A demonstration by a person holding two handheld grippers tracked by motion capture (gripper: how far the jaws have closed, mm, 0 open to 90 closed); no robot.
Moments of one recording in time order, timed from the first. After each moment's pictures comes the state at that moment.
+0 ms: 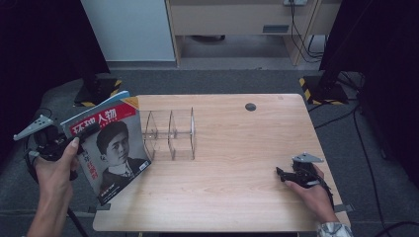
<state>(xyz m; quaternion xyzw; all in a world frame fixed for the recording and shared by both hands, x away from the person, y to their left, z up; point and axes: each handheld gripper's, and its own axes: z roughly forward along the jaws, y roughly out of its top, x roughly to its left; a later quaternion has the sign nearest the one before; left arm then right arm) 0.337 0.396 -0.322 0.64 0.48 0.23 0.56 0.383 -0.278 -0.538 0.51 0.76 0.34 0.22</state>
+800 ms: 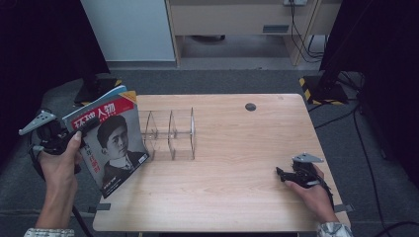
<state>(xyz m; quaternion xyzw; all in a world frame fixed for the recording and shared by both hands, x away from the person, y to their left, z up) 0.351 0.397 -0.324 0.62 0.50 0.25 0.55 0.383 -0.277 -0.538 0.51 0.76 0.34 0.22</state>
